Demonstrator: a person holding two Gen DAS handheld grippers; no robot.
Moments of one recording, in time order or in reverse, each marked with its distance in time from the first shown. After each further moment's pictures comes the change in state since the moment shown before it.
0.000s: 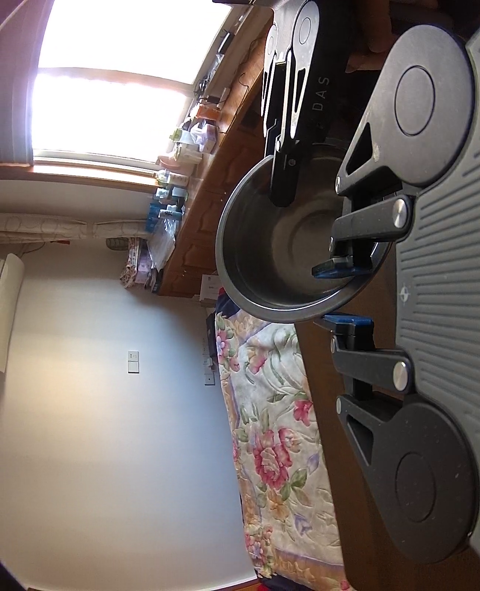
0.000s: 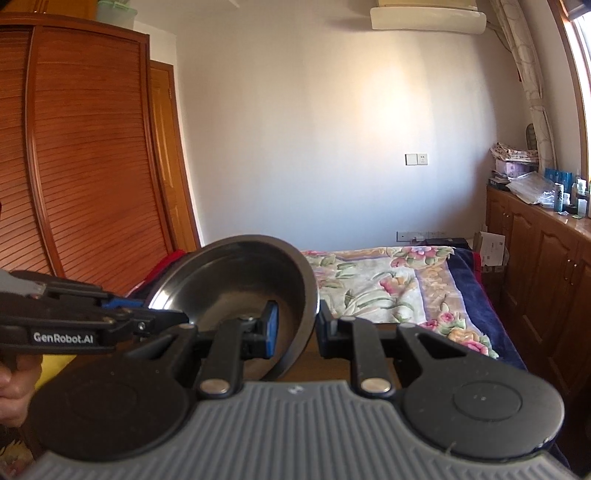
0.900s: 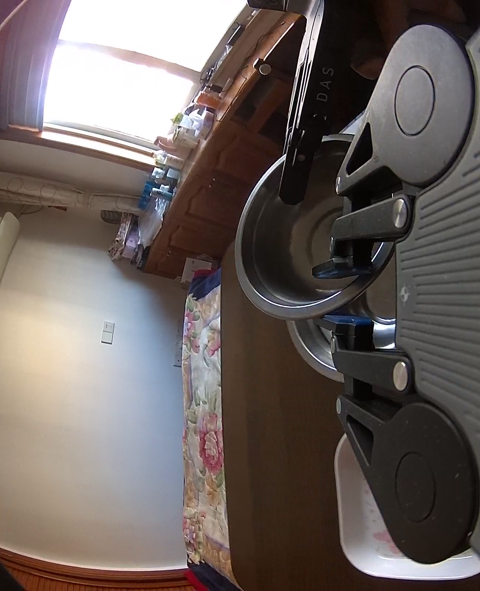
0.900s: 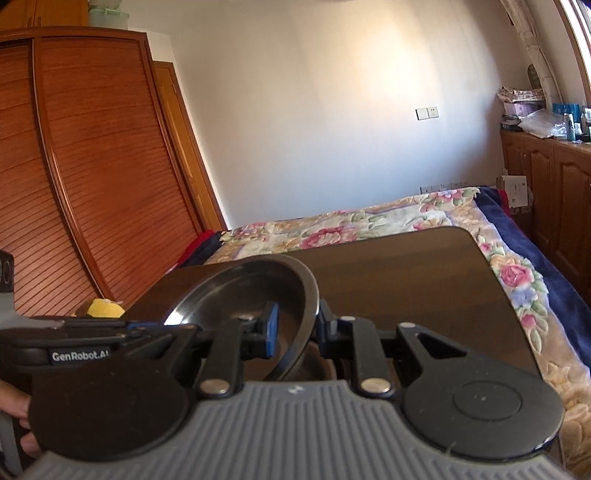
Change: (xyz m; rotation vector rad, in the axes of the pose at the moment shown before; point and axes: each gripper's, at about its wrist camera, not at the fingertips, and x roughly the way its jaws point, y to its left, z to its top) left arm -0.012 0.023 -0.113 -0.141 0.022 0.022; right arm 0.002 0.031 -0.096 0.142 0.050 0.086
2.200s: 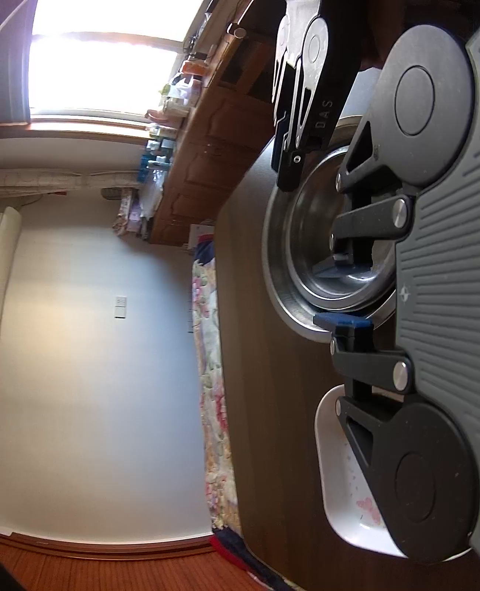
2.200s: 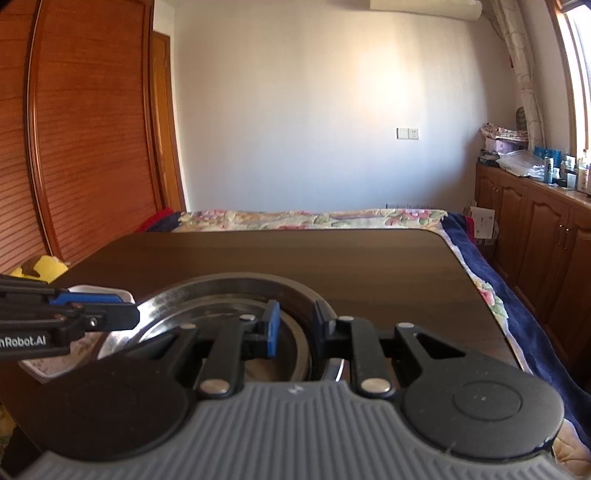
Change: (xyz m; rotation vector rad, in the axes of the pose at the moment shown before) left arm 0.001 0.002 -0.033 0.084 -0.059 0.144; right arm 0.007 0.024 -0.028 -0.158 -0.029 -0.171
